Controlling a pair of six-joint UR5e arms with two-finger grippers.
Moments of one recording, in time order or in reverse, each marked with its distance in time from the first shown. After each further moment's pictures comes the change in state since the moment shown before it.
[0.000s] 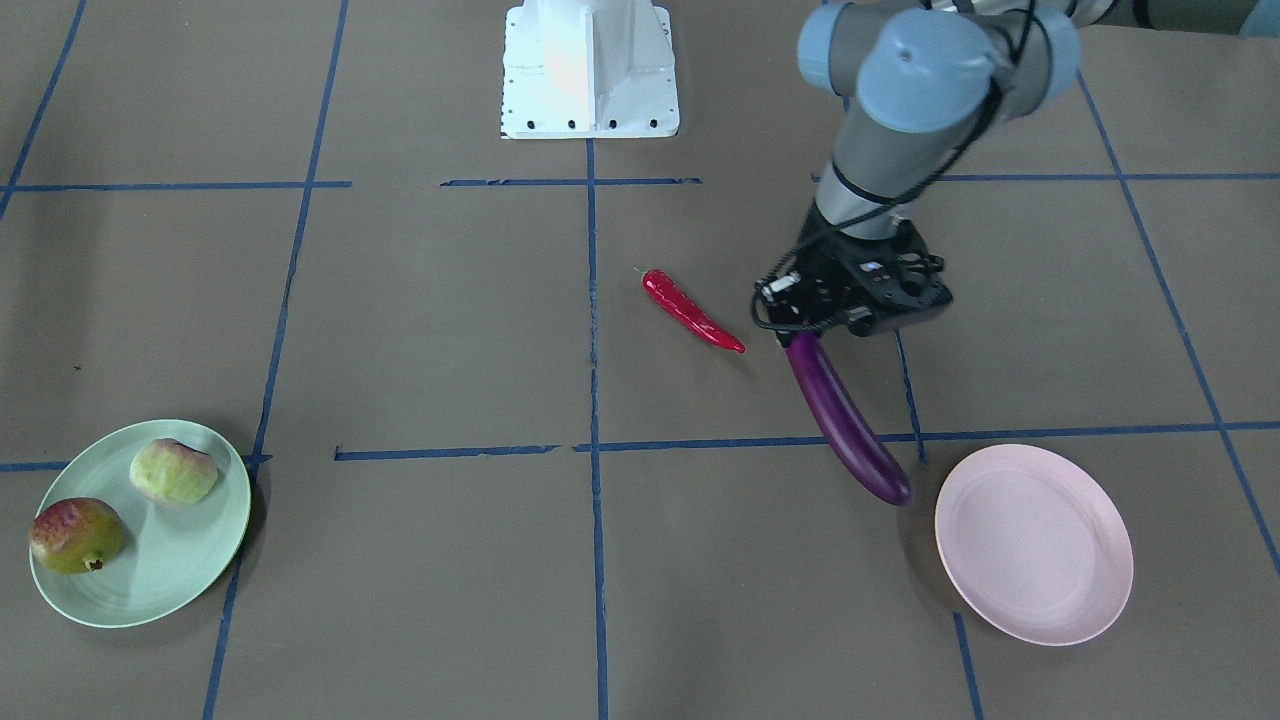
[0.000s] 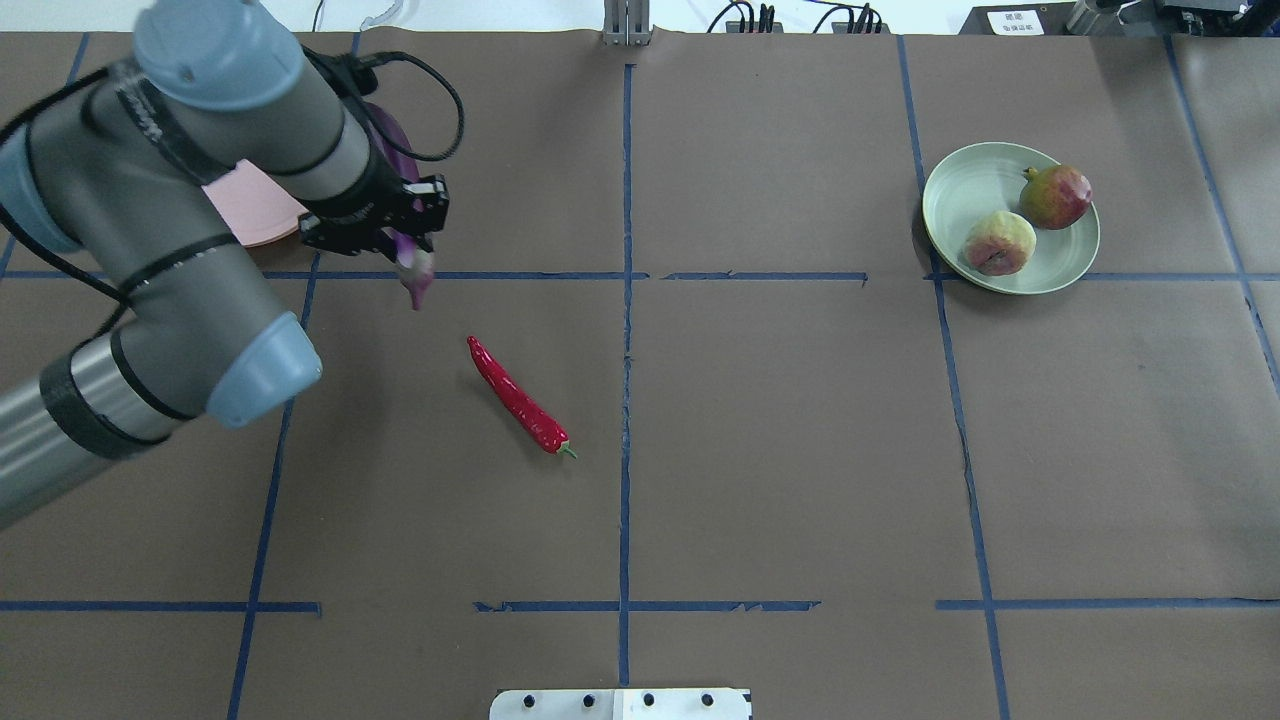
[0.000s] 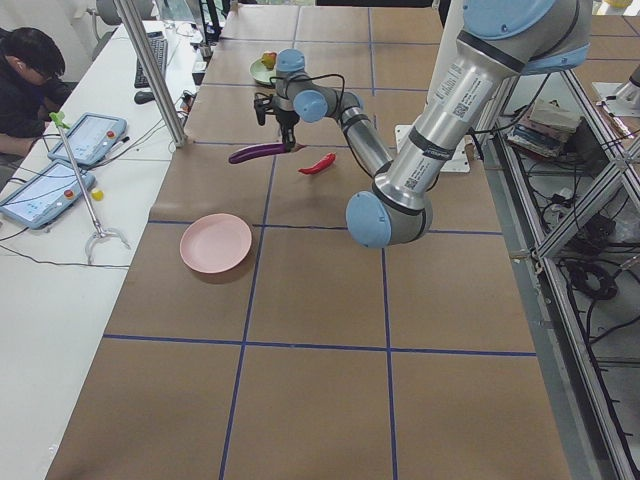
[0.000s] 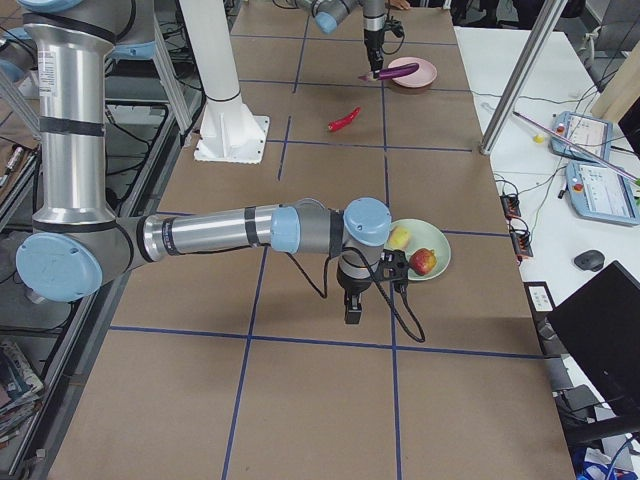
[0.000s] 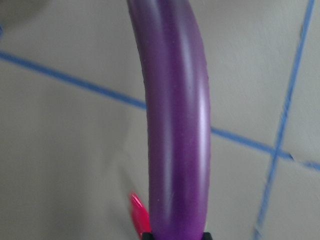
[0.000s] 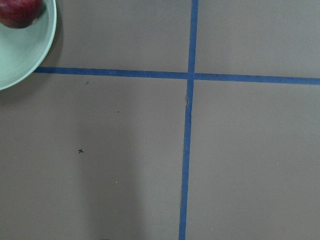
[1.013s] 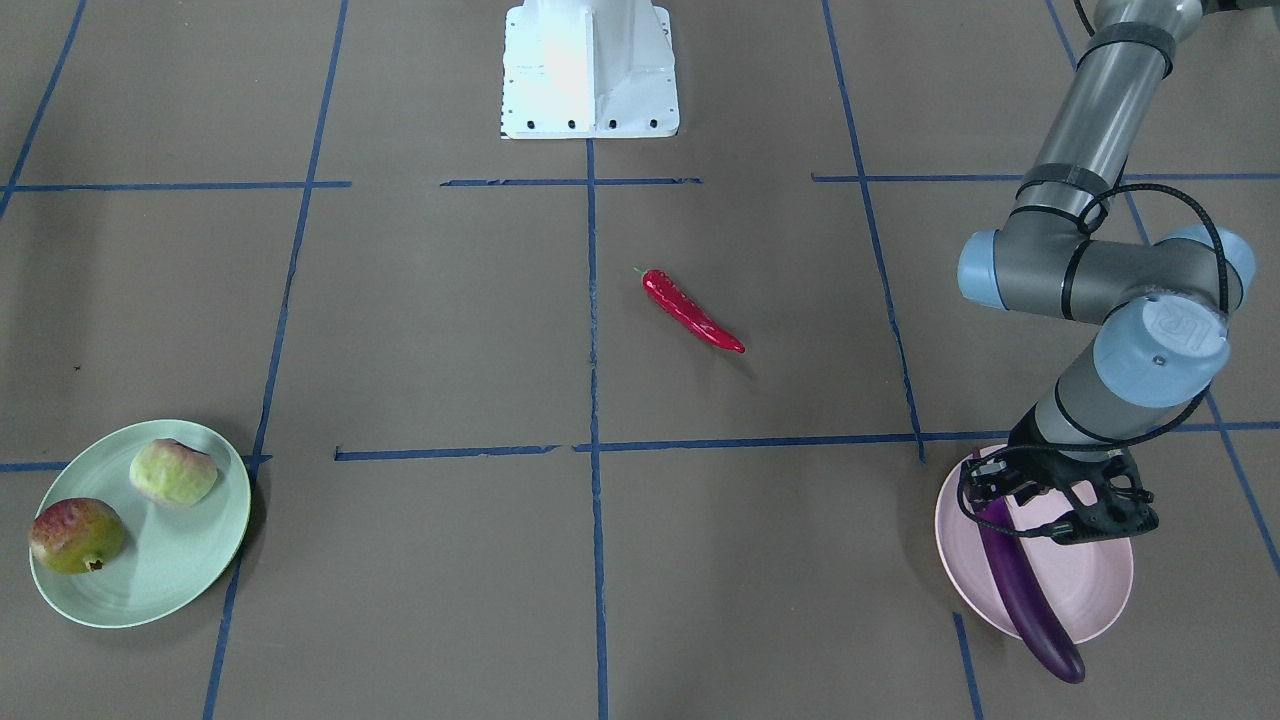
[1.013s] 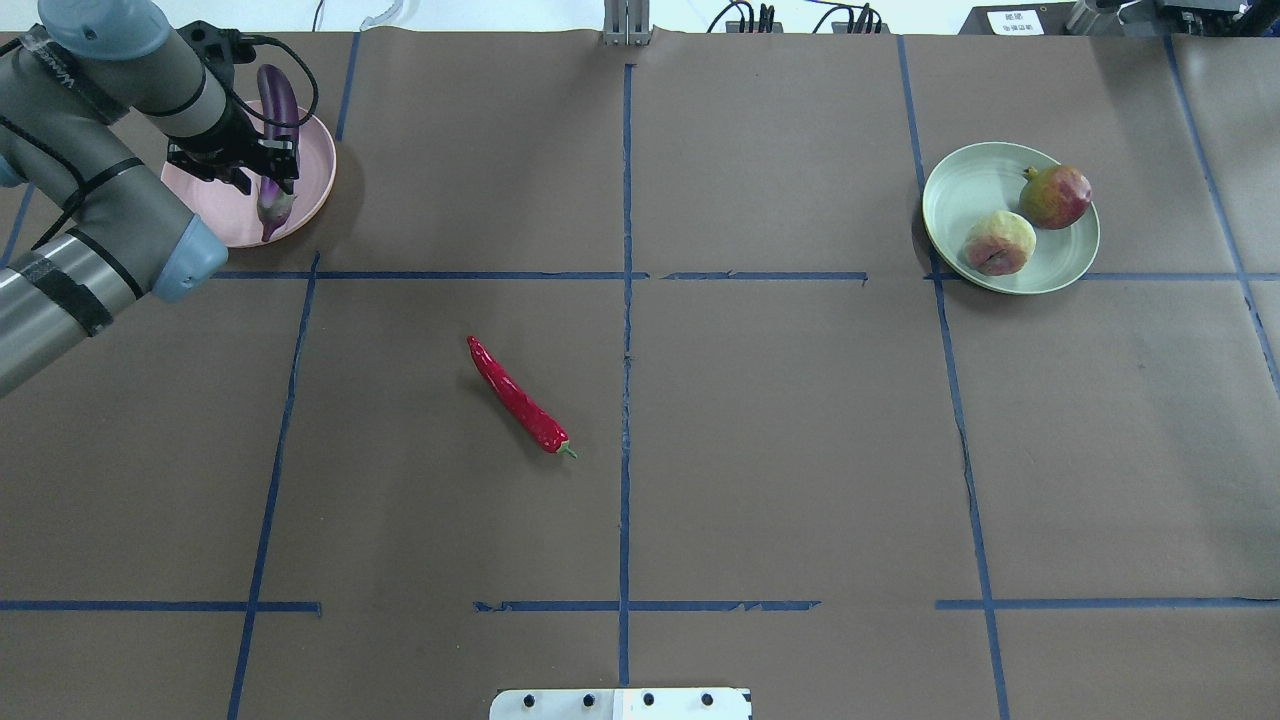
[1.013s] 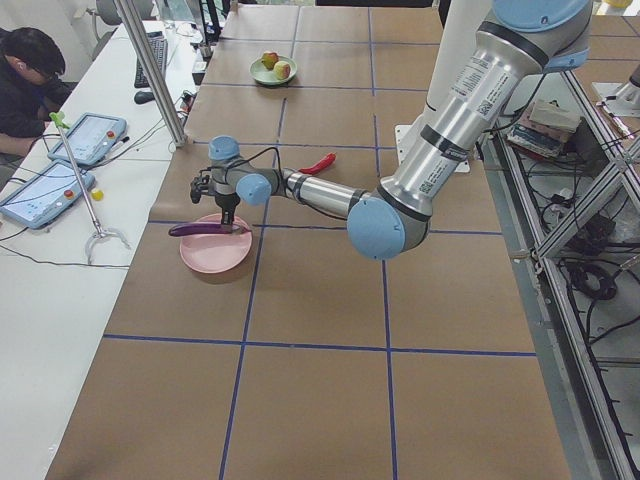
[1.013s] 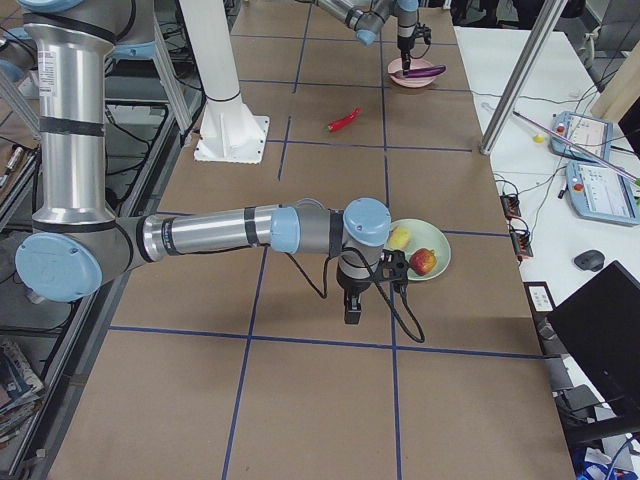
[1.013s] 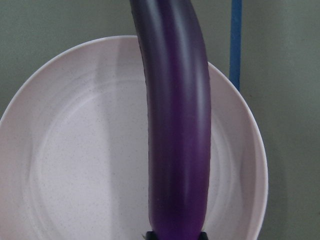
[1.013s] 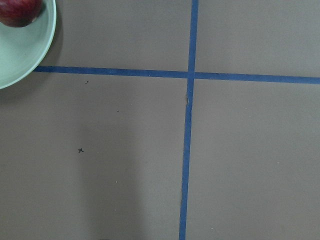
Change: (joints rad) left arm -0.167 0.005 0.537 -0.406 -0.065 0.377; right arm -0.001 -0.001 0.001 0.000 0.000 0.000
